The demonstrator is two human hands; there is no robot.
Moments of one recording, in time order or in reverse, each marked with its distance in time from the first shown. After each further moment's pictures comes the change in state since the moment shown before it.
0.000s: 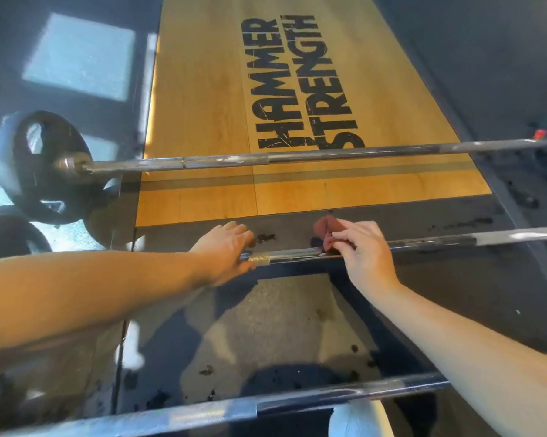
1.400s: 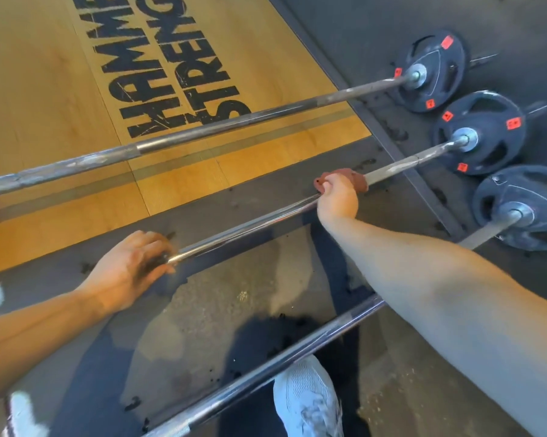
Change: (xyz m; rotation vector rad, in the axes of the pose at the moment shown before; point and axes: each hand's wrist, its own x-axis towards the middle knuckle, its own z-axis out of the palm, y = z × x) left_hand 0.025 0.010 0.027 -0.280 0.128 0.283; right_hand 0.032 0.123 -0.081 -0.194 0.263 0.620
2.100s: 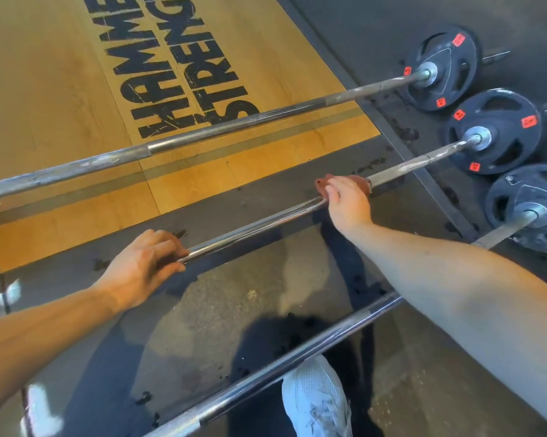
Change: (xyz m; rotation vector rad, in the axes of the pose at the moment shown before) left_hand -0.002 -0.003 0.004 -0.066 0.015 0.013; right_hand -0.006 0.018 -0.007 -0.016 -0.104 -0.231
